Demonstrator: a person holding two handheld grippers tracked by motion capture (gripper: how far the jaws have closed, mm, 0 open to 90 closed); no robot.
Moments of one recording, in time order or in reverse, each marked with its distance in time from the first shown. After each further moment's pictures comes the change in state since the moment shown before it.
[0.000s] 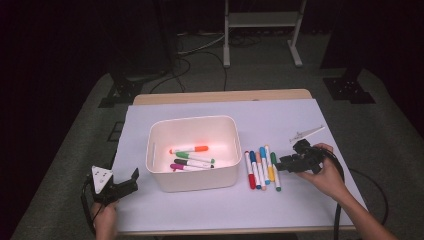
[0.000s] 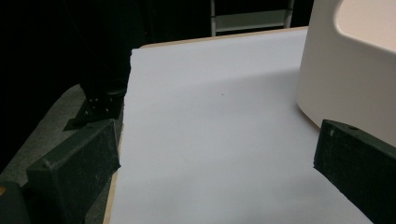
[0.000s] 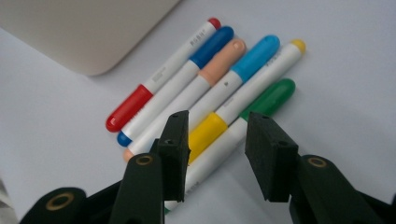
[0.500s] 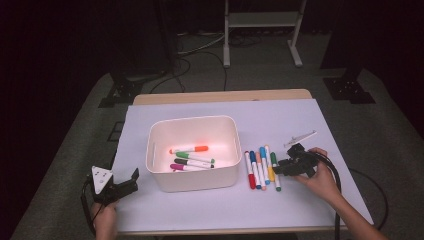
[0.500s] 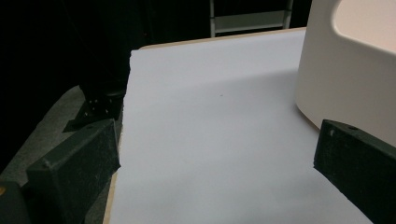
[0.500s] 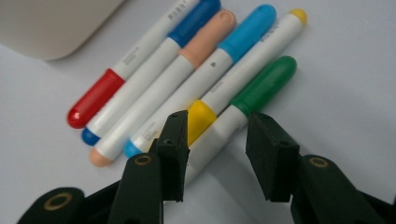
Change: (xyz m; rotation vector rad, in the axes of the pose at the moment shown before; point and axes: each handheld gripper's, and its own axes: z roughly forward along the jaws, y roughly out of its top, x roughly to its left) left arm 0.000 0.000 -0.001 -0.003 -0.003 0.004; right arm -0.001 -0.007 0.024 0.043 -0.068 0.010
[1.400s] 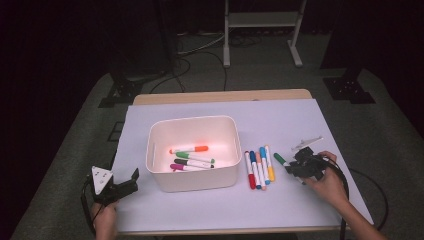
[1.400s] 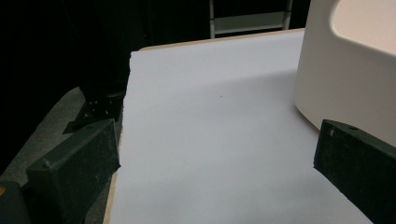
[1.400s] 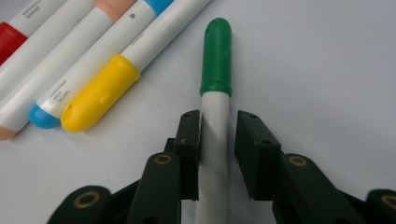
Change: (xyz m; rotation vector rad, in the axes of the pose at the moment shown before) left arm 0.000 0.000 0.000 -0.006 -0.001 0.000; right arm -0.012 -0.021 -0.004 0.022 -0.195 0.010
